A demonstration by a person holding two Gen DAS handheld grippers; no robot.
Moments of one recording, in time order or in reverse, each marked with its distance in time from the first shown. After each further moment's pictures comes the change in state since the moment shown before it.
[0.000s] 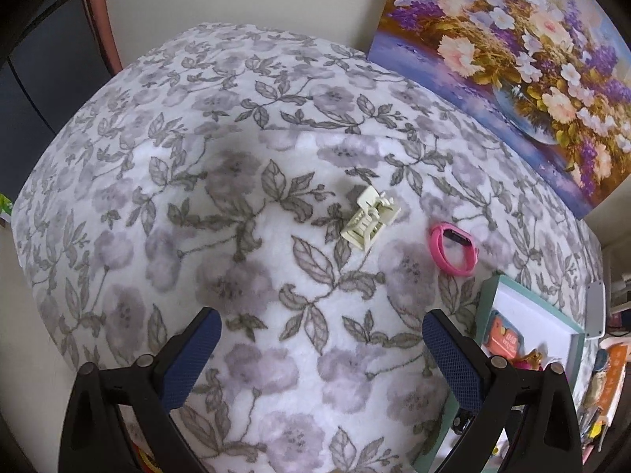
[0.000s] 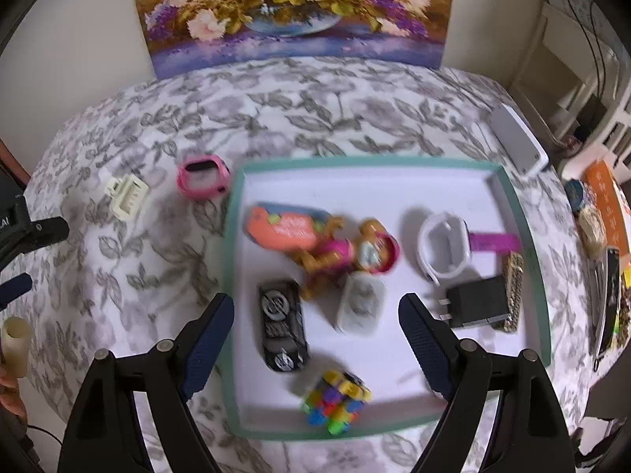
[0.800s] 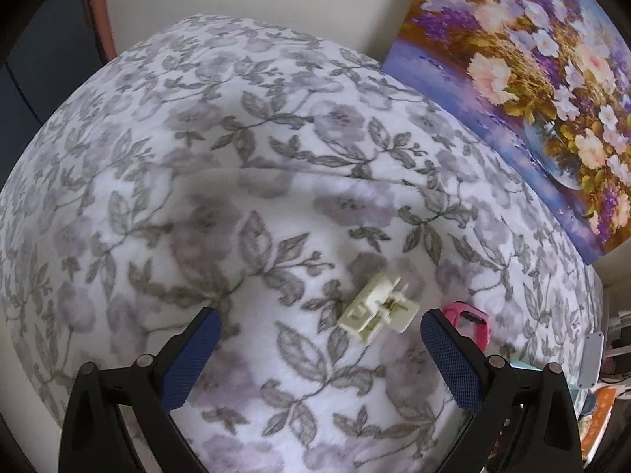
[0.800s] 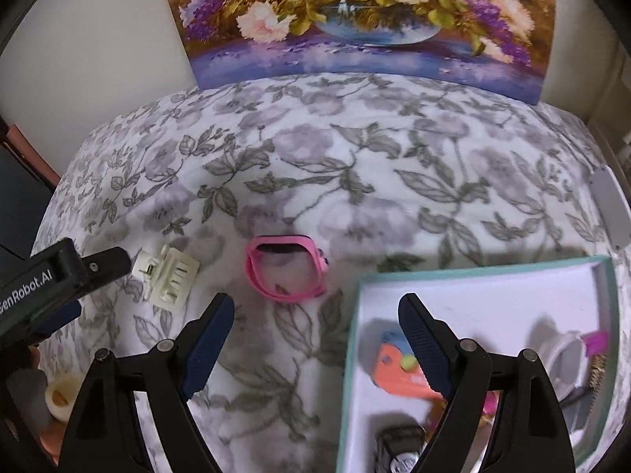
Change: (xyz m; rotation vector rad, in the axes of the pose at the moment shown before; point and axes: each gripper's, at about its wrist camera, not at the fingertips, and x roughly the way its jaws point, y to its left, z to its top) left arm 0.059 -0.005 0.067 -0.024 0.008 -0.039; right arm 0.071 0.074 0.086 -0.055 -0.011 0.154
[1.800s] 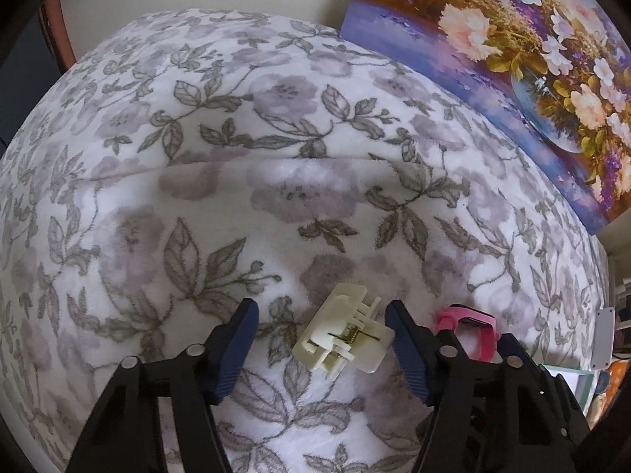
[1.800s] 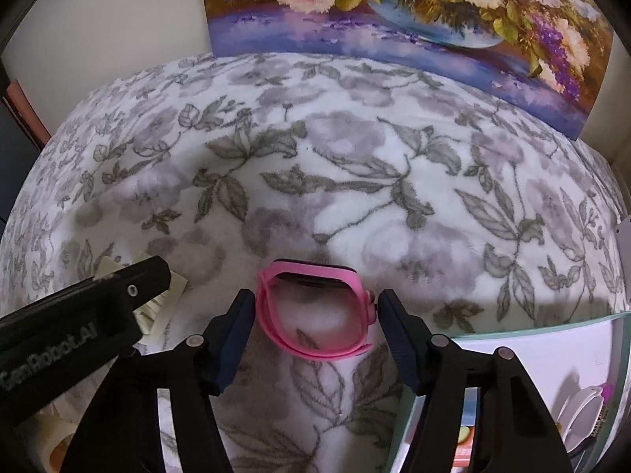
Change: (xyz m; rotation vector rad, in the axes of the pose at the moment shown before) left arm 0.046 -0.026 0.005 0.096 0.048 -0.034; right arm 0.058 0.031 0.013 -0.121 0.019 -0.064
